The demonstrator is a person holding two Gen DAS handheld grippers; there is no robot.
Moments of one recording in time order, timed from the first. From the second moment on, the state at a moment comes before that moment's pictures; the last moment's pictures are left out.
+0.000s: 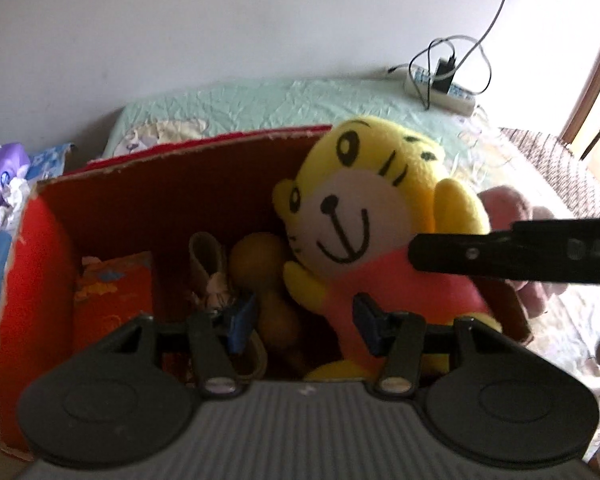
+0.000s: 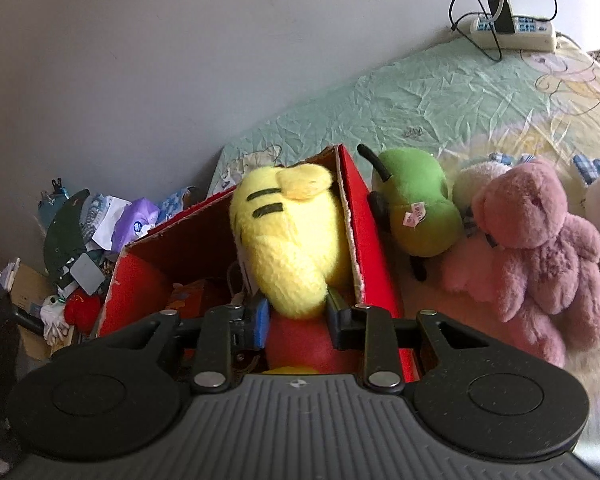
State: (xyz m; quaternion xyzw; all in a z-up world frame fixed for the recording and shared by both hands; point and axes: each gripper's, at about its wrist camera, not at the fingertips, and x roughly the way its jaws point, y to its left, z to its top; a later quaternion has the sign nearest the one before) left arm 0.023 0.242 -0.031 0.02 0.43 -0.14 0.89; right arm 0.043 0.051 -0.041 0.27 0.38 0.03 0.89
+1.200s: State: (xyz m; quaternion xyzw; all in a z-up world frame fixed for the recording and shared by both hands) left arm 0.029 0.227 -0.038 0.05 0.45 -0.08 0.89; right arm 0.023 0.051 -0.046 0.24 0.34 0.05 0.91
